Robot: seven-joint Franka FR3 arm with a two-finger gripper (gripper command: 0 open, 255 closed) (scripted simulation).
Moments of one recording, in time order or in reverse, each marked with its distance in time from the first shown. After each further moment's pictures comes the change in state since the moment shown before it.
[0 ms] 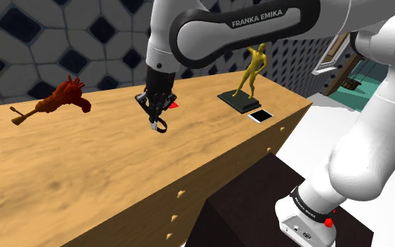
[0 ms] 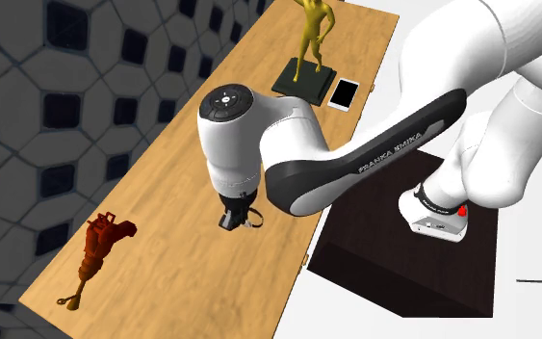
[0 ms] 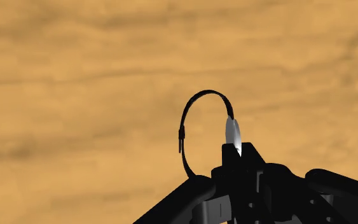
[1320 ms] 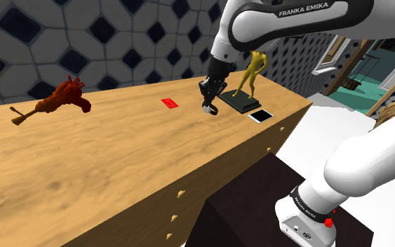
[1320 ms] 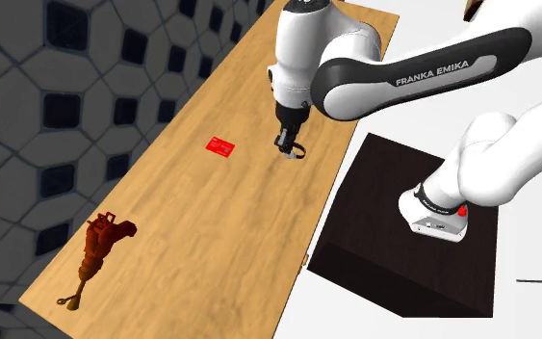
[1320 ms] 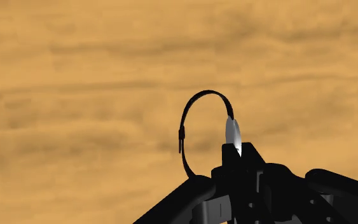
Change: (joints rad) arm -0.172 -0.392 -0.210 -0.349 0.174 -0.059 -0.458
